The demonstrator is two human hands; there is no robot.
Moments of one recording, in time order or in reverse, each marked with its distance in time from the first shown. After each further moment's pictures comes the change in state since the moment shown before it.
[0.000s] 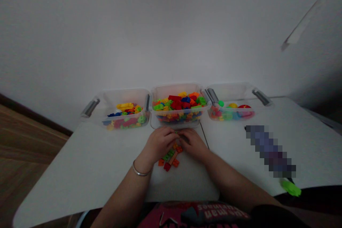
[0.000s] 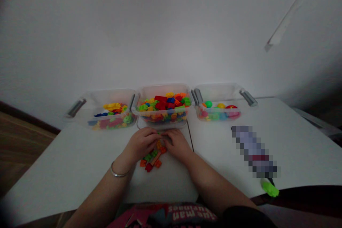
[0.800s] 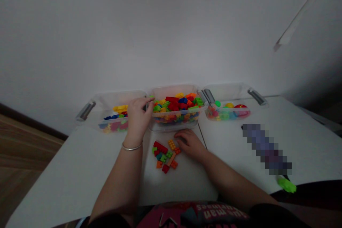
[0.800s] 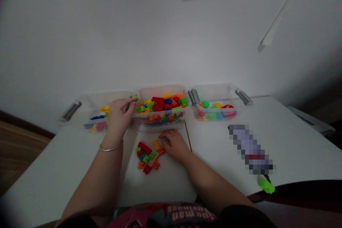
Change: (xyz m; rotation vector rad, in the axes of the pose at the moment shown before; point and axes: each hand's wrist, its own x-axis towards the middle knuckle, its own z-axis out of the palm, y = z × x) left_hand 0.059 -0.061 -0.048 -0.008 0.485 -0.428; right_hand 0.002 -0.001 -0.003 0.009 -0.029 0.008
